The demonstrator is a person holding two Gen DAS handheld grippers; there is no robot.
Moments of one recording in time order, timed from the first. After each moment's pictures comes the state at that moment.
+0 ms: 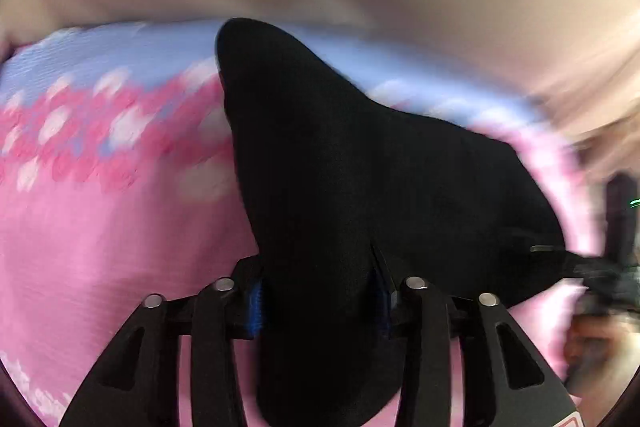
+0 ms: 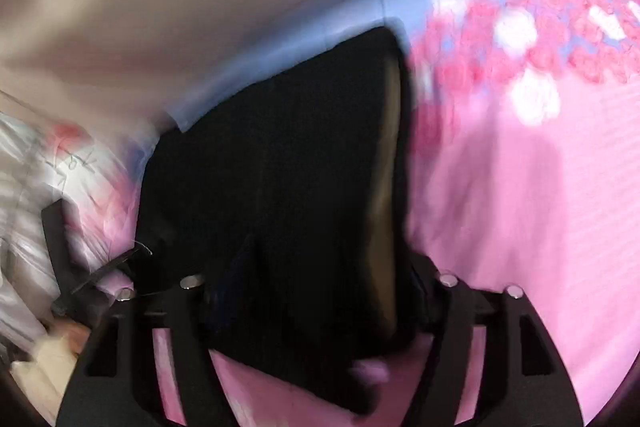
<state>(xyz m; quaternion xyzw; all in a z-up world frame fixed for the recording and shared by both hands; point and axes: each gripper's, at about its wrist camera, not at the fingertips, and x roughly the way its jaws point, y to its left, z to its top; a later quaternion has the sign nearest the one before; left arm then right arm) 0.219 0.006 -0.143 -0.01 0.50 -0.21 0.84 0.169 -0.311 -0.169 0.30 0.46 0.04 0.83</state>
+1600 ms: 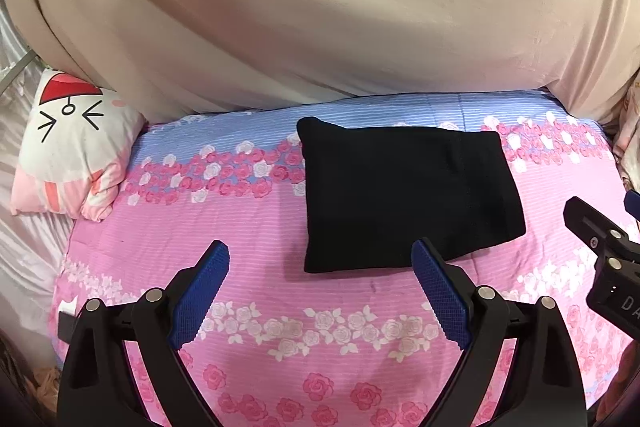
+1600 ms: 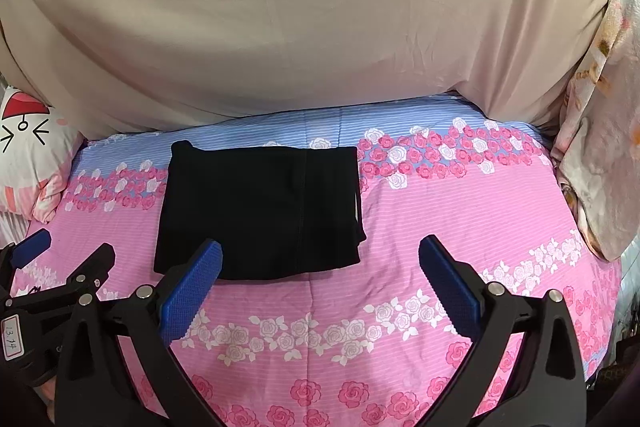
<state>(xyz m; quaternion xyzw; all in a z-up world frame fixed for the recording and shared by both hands) 0.074 -0.014 0.030 0.11 0.43 -0.08 0.89 0.061 -0.193 0.025 0.08 0.42 -0.14 0.89</state>
